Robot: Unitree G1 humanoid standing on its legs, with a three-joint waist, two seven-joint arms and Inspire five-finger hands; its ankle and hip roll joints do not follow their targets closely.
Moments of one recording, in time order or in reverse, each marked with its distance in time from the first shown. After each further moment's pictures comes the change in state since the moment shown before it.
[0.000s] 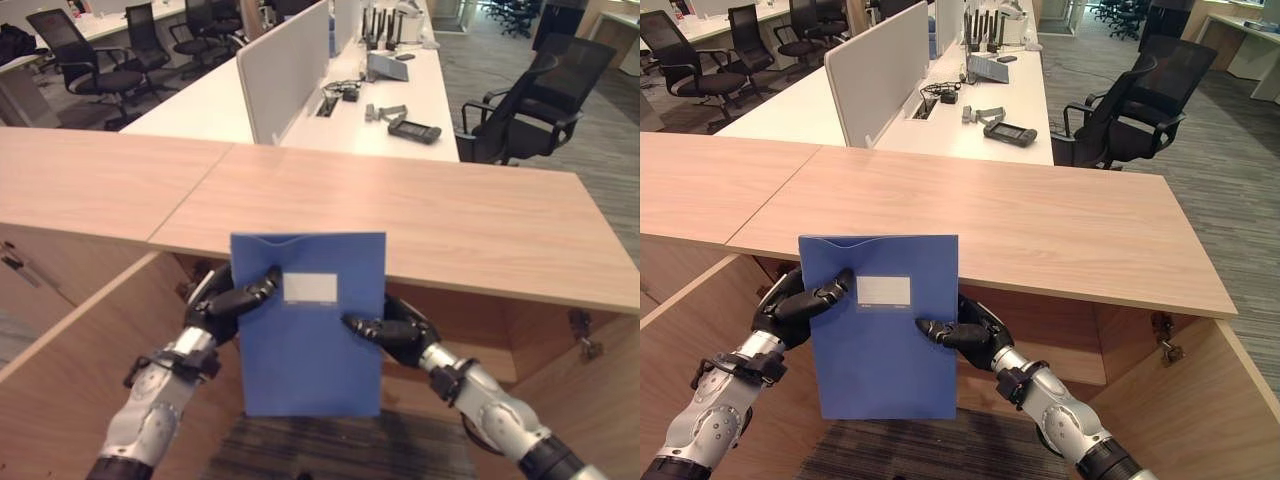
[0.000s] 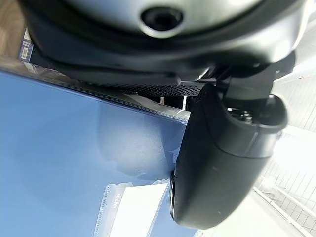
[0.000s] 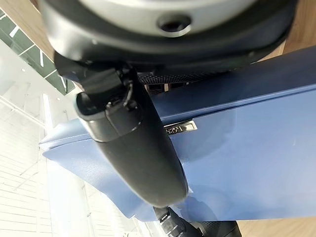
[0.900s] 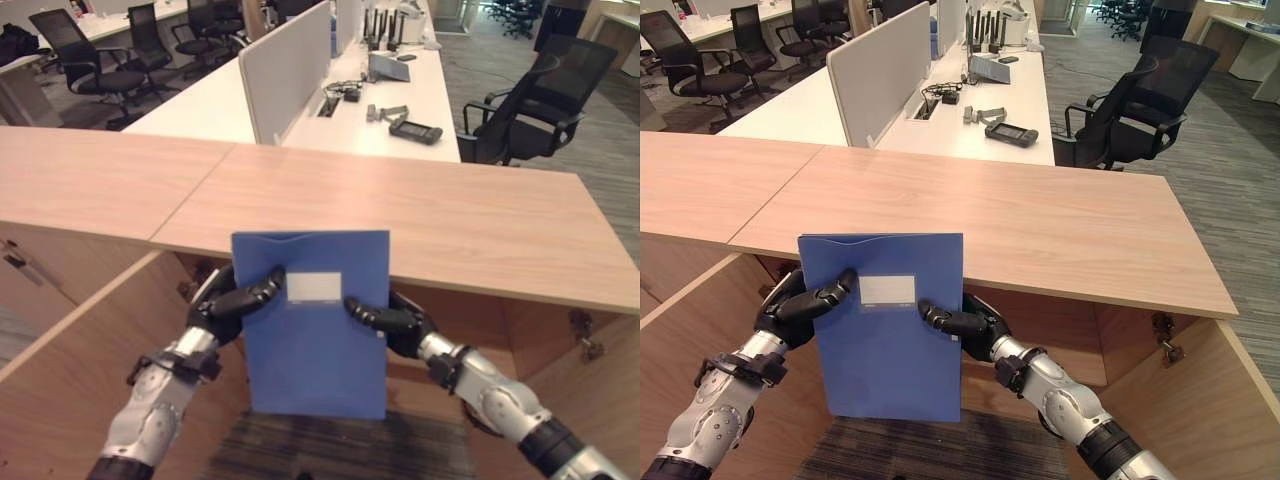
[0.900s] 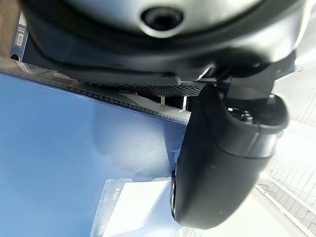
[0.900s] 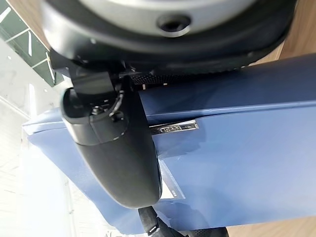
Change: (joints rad) left arm 0.000 0.018 -0.014 -0.001 -0.018 -0.016 -0.050; right arm -0.104 -0.043 0.023 0.025 -0.022 0.082 -0.018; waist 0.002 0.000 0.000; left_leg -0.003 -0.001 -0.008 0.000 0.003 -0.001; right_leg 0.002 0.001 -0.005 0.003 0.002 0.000
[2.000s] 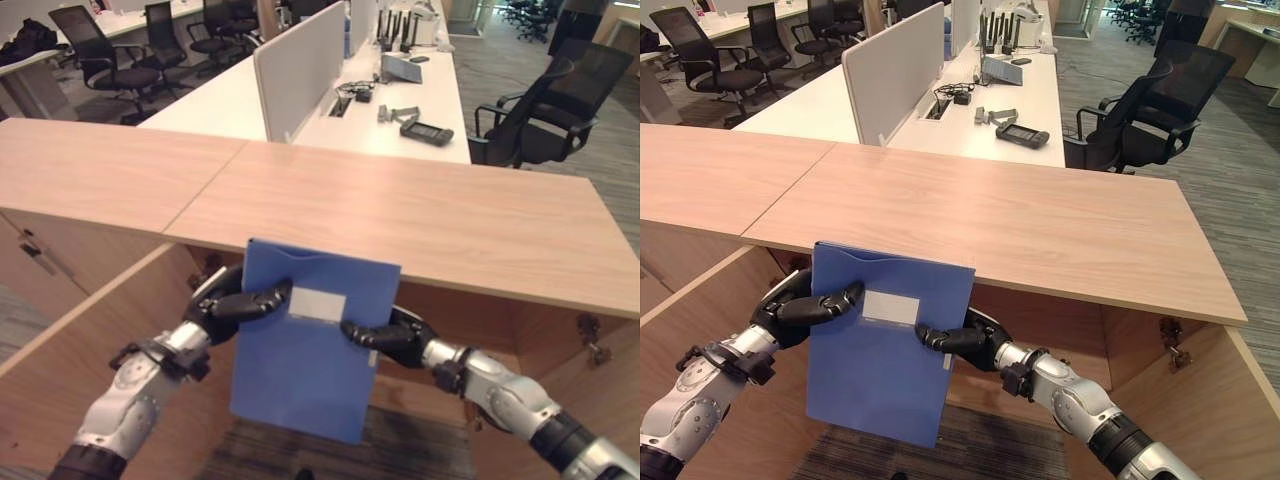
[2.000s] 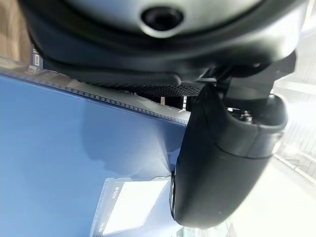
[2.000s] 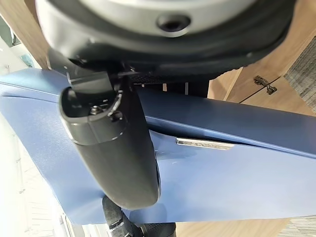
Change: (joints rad) left arm -0.029 0.156 -0.073 0.000 0.019 0.019 -0.062; right arm -0.010 -0.065 0.053 0.019 -0.083 0.047 0.086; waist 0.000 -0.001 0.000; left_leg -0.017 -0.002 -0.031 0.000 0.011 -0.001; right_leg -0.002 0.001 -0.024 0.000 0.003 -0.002
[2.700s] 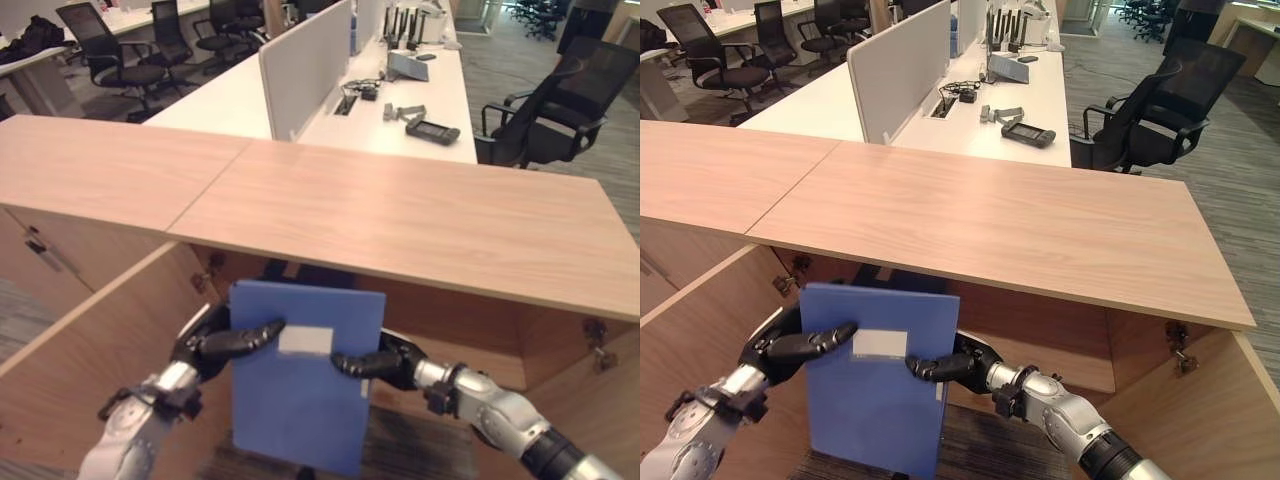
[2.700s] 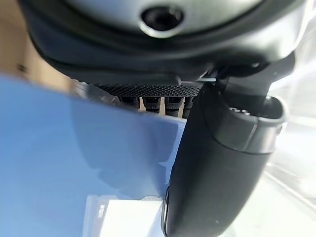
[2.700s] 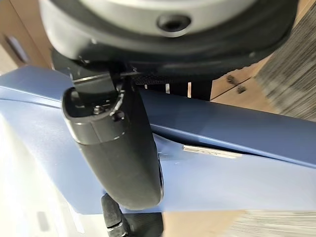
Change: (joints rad) left arm 0.255 -0.082 0.134 0.001 0.132 0.009 -0.027; right arm 0.063 0.035 0.008 0.000 -0.209 0.060 0.038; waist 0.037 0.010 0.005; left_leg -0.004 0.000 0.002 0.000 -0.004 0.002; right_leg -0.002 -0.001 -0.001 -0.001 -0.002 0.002
